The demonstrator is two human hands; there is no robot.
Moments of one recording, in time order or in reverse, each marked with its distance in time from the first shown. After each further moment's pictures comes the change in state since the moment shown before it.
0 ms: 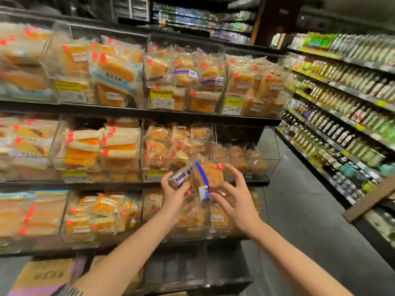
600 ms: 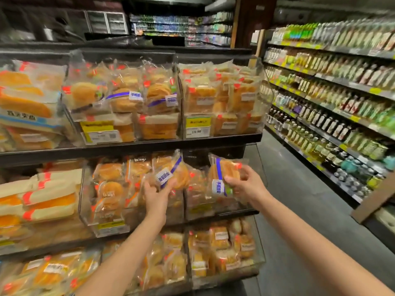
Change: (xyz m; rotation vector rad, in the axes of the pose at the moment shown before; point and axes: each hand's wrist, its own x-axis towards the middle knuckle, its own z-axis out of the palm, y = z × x) left_hand 0.164 0.003 0.130 0.095 0.075 0.163; right_hand 0.143 0.193 -0.091 0.549 0.117 0.764
